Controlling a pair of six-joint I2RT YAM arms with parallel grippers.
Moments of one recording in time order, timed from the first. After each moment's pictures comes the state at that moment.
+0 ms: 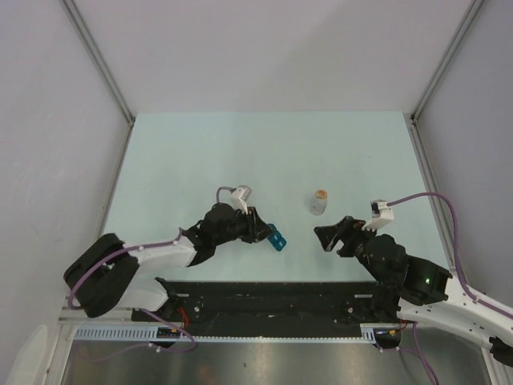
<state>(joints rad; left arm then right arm) -0.80 1.26 0.43 0.46 0.18 -0.71 1.11 0.39 0.55 -0.50 0.60 0.89</state>
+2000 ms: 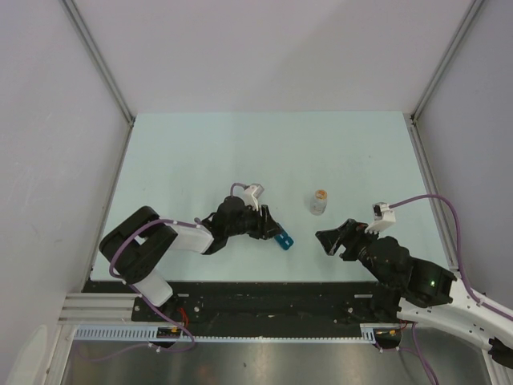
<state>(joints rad) -0.74 1.62 0.53 0.64 0.33 -0.65 1.11 0.35 0.55 -0.58 0.56 0.93</state>
